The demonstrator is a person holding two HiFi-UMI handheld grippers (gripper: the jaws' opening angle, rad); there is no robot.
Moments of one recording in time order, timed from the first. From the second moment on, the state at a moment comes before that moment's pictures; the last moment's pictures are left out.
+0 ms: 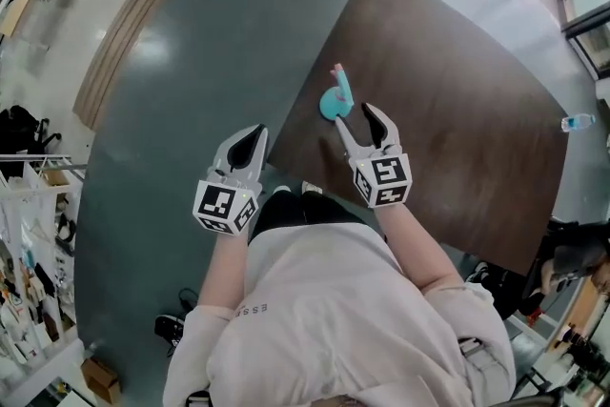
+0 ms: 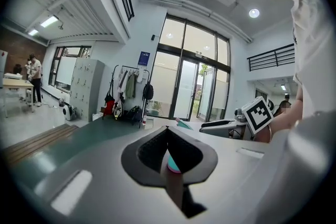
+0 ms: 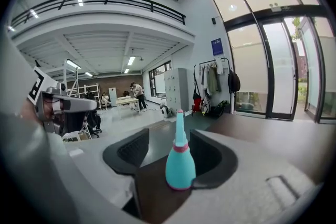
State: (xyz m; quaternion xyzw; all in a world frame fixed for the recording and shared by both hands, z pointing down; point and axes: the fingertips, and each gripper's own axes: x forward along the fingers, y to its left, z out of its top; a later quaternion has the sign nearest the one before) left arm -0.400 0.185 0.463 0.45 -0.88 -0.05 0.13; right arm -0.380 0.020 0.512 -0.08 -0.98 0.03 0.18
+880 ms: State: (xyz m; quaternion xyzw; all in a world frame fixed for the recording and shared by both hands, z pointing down) left arm -0.490 0.155 0.512 0.56 -0.80 -0.06 0.20; right arm -0.447 0.016 0.560 0.00 -0.98 0.03 0.22
